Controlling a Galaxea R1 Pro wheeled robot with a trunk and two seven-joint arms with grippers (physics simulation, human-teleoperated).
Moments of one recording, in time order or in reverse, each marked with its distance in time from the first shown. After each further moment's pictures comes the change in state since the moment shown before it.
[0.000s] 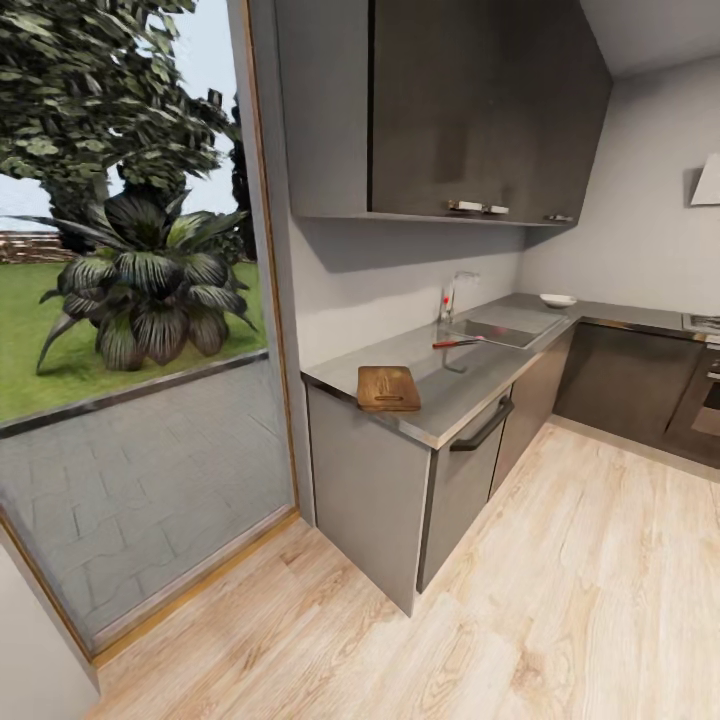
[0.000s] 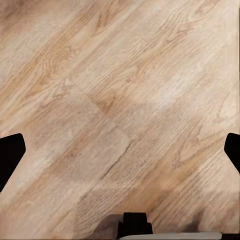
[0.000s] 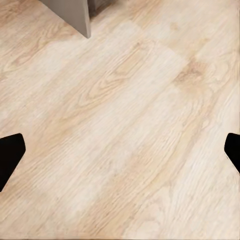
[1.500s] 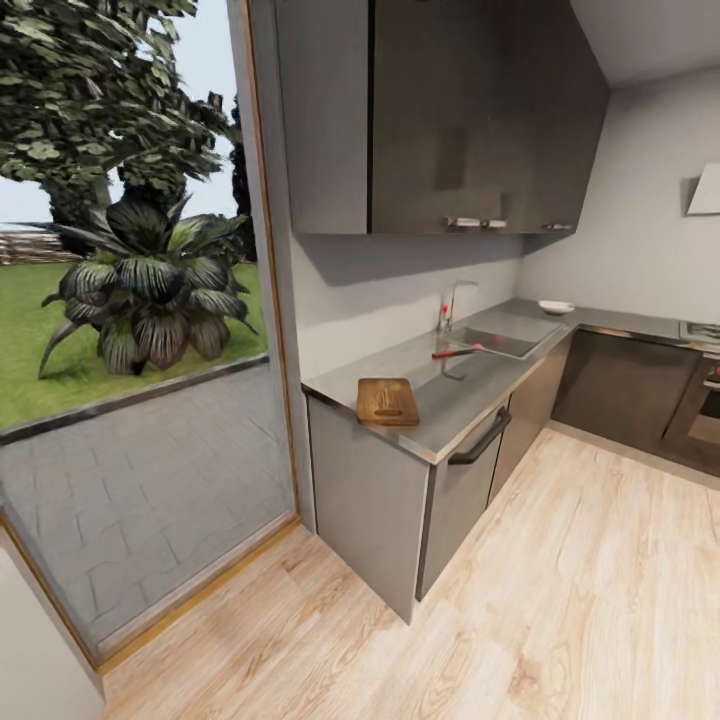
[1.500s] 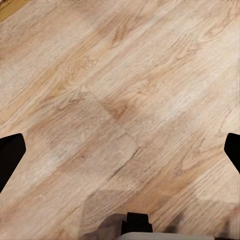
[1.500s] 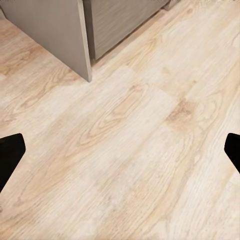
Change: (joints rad) left arm 0.000 0.002 0.071 -0.016 0.008 0.001 -0.001; right arm 0.000 -0.004 -0.002 -0.030 -0.002 -0.104 -0.001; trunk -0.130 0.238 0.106
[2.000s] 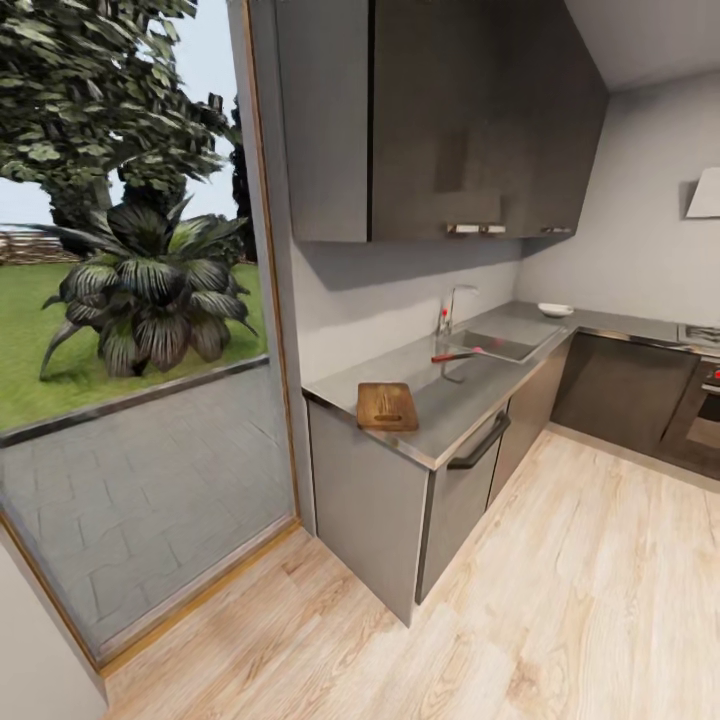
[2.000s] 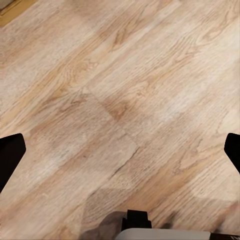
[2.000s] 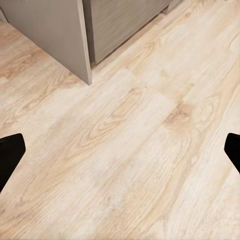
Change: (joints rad) left arm 0.000 0.000 0.000 0.000 0.000 0.000 0.000; right arm 0.000 0.000 0.000 0.000 0.001 -0.002 -0.001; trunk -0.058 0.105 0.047
